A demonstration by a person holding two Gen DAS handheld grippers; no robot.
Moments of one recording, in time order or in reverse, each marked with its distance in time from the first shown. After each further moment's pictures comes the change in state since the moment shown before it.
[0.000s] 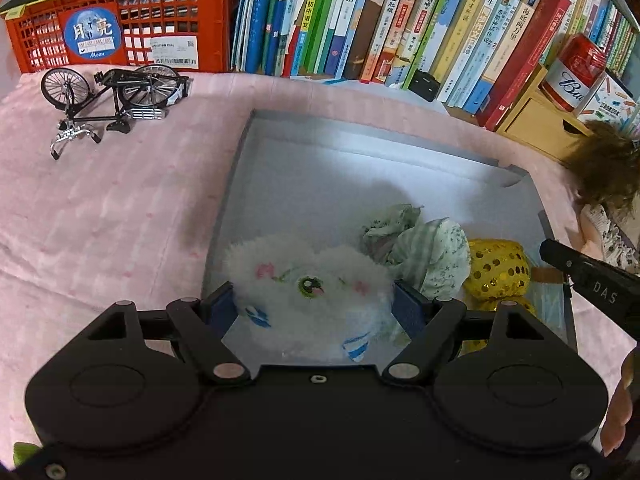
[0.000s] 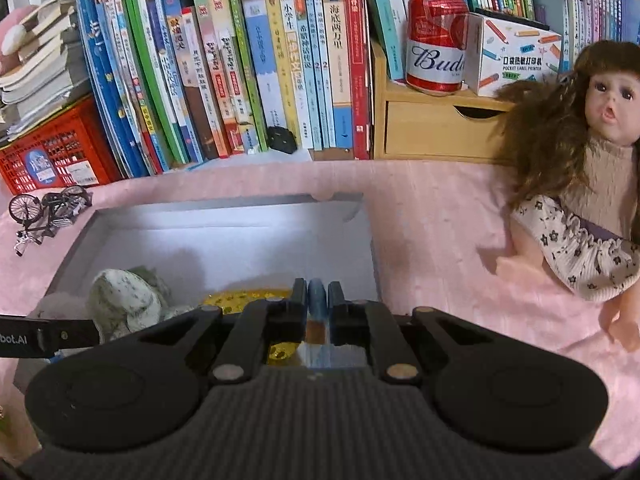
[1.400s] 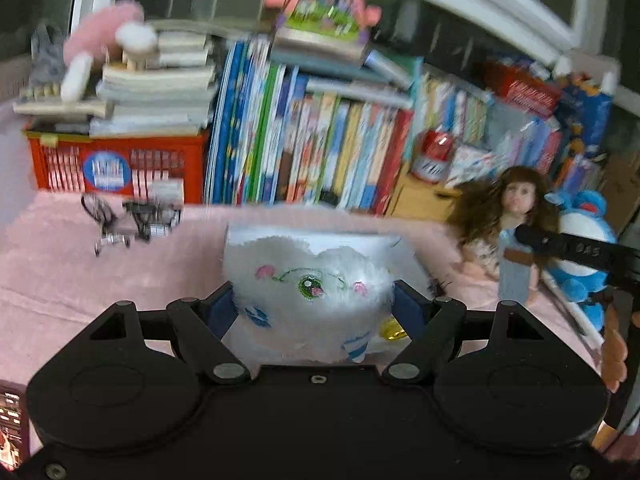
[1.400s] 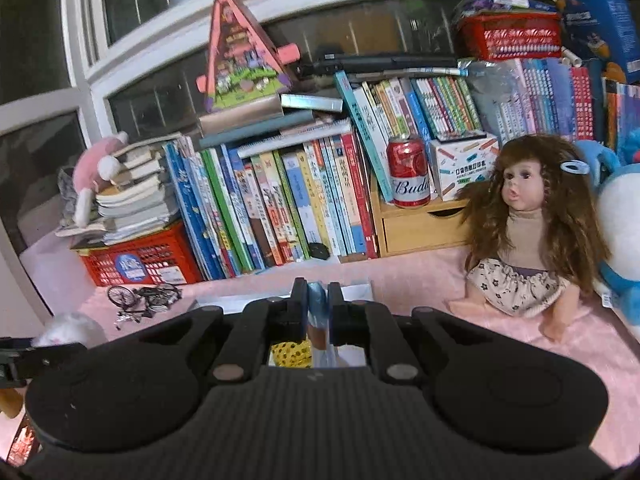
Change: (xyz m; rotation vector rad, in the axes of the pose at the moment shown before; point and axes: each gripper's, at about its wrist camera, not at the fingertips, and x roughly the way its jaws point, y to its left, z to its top) left arm -0.189 0.006 -0.080 0.156 -0.381 -0.170; right arm -0.170 -0.022 -0.027 0.087 -0.333 0.125
